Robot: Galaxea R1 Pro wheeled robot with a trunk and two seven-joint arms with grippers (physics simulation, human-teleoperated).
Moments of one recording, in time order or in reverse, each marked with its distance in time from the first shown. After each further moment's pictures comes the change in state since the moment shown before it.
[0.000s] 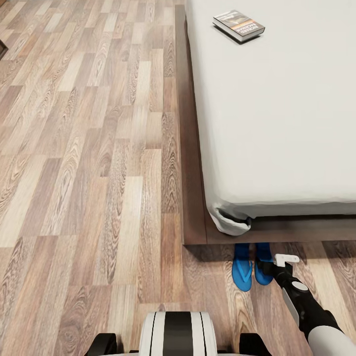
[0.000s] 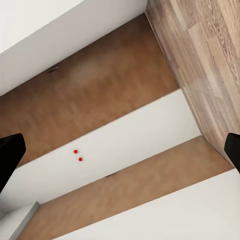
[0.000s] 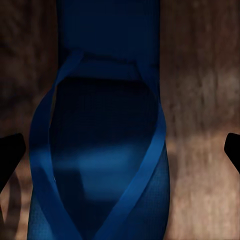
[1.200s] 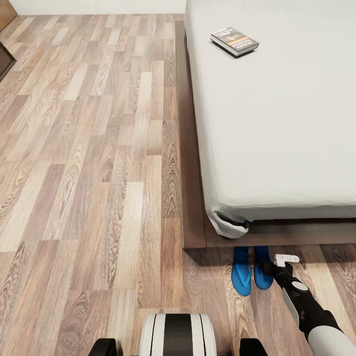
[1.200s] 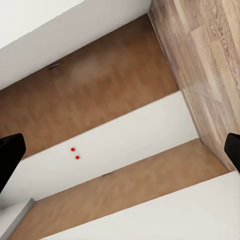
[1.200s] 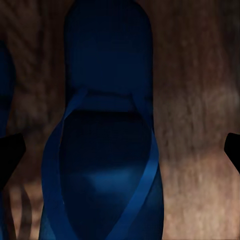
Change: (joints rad) left arm 0.000 0.000 0.000 0.000 0.000 0.000 -0.001; right arm 0.000 0.000 0.000 0.000 0.000 0.000 0.000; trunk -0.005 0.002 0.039
